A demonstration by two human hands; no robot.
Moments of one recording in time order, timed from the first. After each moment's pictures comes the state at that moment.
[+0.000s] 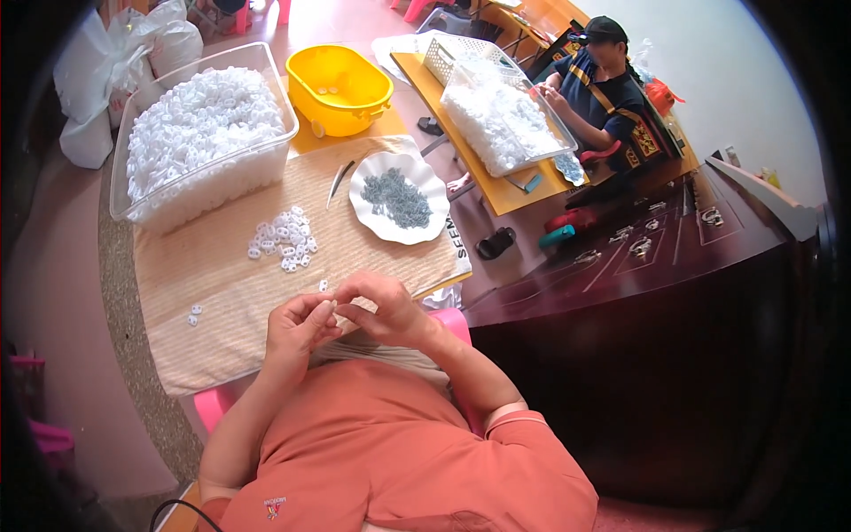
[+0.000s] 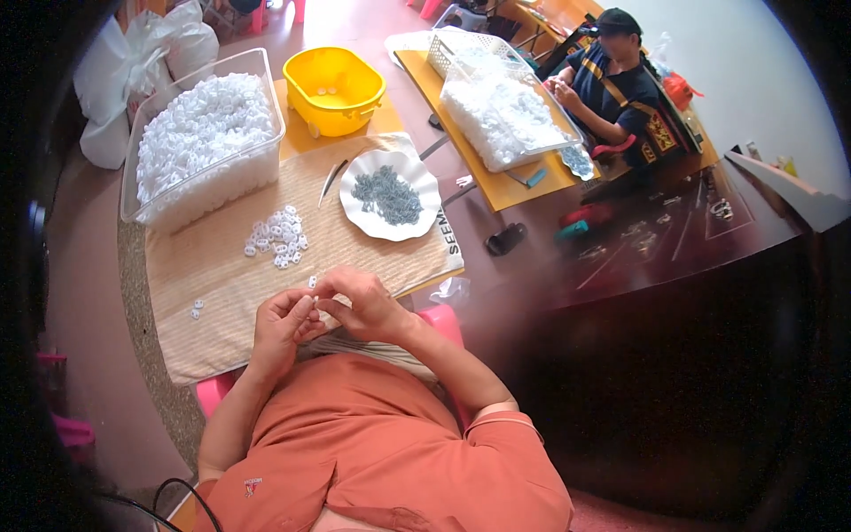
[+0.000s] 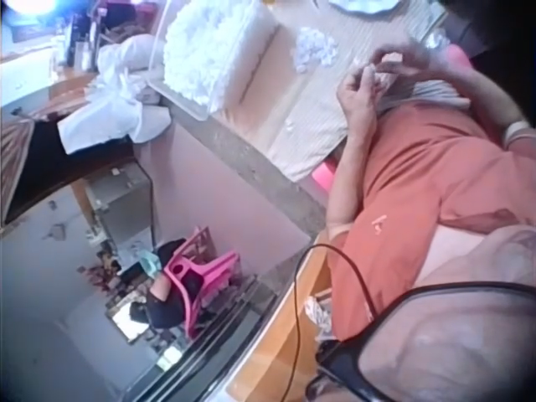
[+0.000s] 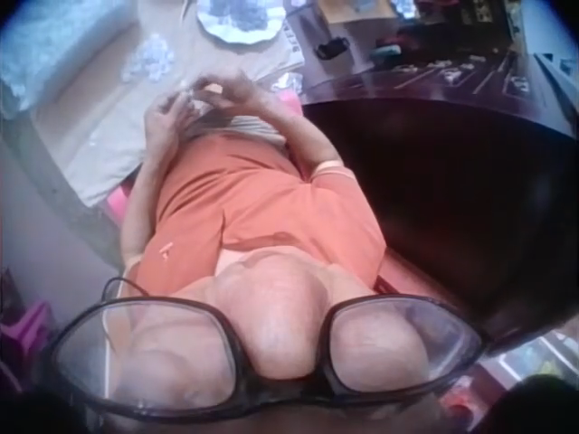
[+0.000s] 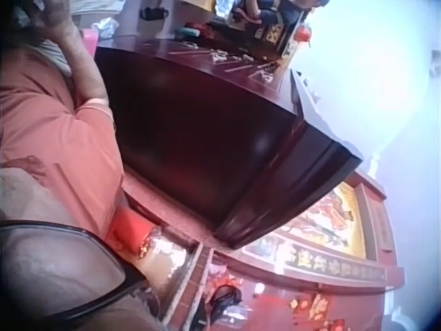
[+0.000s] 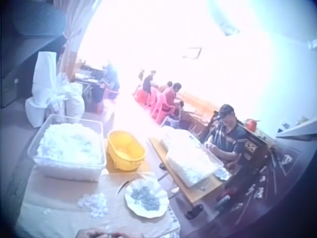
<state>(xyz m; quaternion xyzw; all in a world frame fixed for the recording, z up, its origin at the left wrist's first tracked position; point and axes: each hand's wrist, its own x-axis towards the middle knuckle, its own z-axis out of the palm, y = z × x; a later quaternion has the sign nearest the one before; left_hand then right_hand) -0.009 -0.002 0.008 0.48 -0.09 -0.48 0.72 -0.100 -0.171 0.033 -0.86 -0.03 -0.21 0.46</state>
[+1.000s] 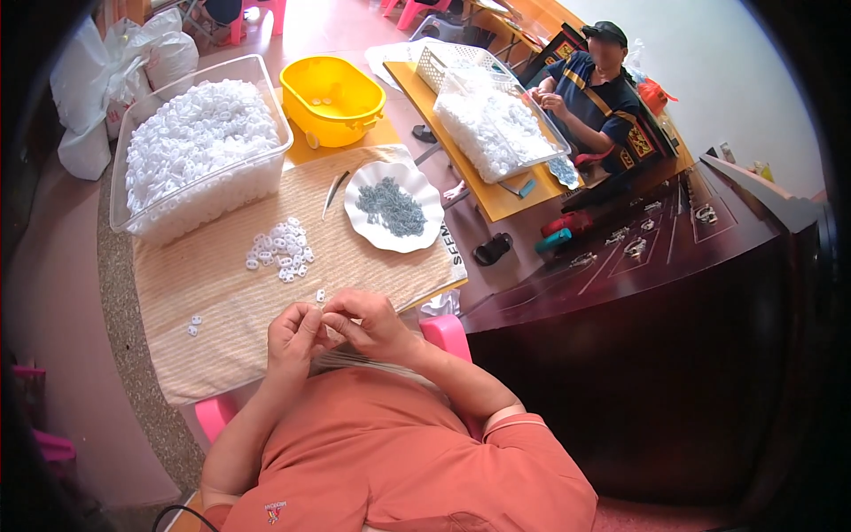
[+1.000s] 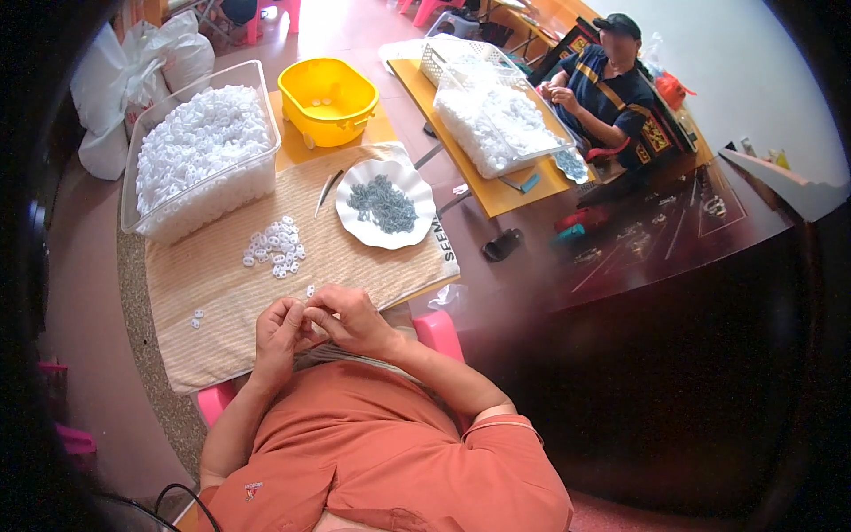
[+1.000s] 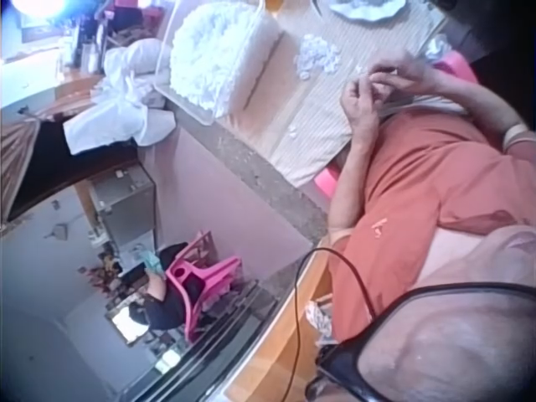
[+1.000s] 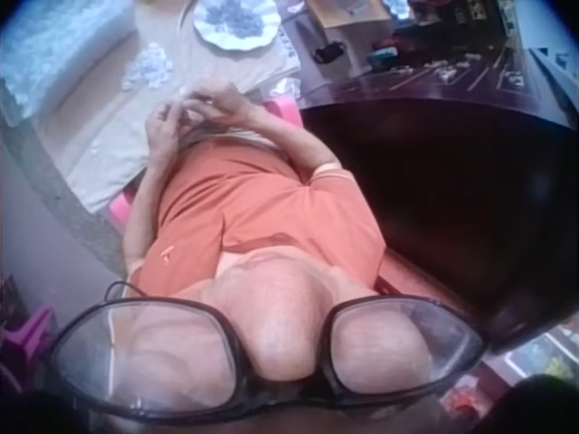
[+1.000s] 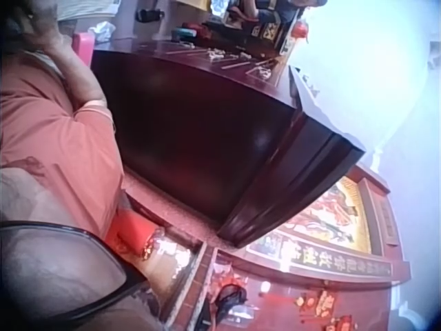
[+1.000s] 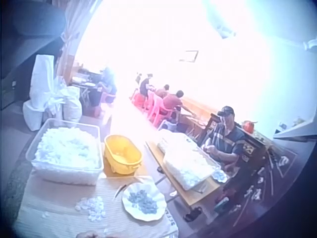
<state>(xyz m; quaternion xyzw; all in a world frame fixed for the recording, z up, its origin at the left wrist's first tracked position) -0.012 -0.003 -0.001 0.50 -0.14 -0.43 0.74 -0.100 -0.150 0.032 -0.83 0.02 -0.19 0.53</state>
